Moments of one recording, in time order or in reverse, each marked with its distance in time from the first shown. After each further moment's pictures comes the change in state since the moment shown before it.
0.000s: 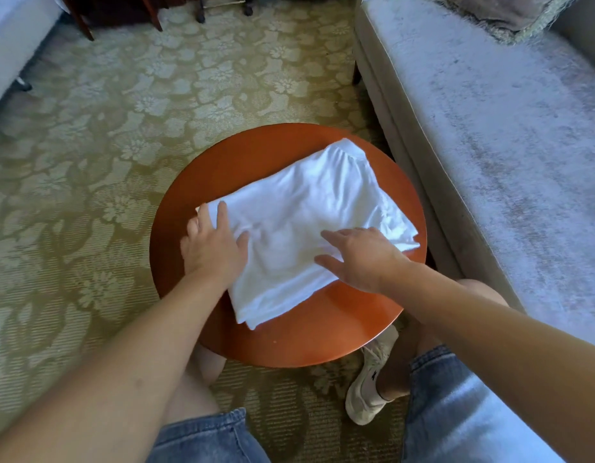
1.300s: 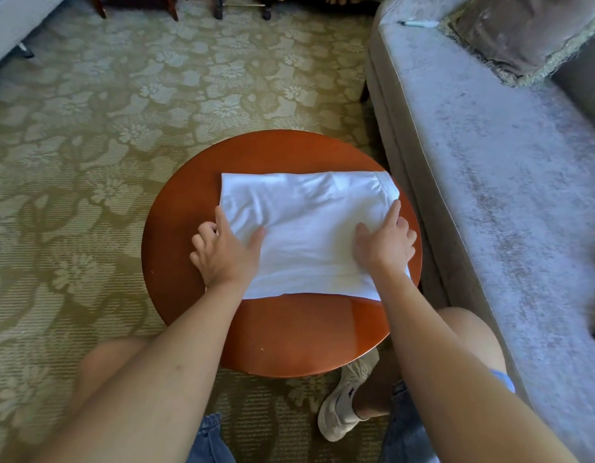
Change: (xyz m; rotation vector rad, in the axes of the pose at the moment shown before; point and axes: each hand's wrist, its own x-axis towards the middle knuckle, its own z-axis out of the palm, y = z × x) left_hand 0.004 0.024 0.040 -0.435 0.210 -0.305; right_hand 0.051 0.038 0.024 0.423 0.441 0.757
